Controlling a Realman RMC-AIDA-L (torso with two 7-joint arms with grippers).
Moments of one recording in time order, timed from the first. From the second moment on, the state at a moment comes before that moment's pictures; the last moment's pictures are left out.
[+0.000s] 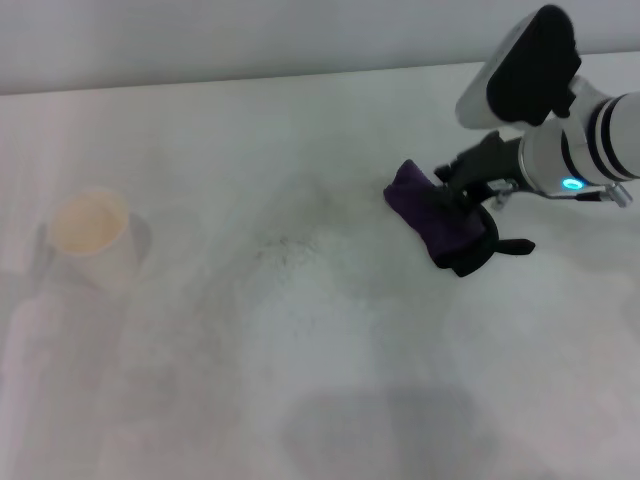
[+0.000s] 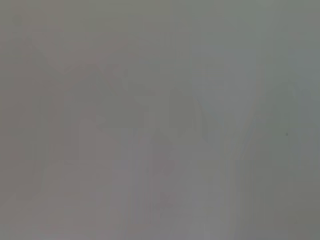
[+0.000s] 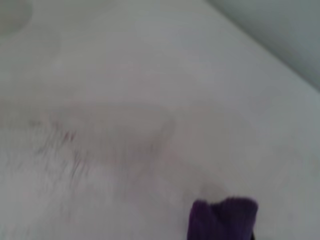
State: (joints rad) left arm -0.29 -2.08 2.80 0.21 -1.35 1.44 -0.21; right arm 0.45 2.02 -1.54 -1.15 0.68 0.94 -0.84
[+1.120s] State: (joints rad) left arm -0.29 -2.08 2.80 0.20 -1.34 1.49 -0.29; right arm 0.41 2.03 -0.84 -0.34 2.32 1.06 -2.64
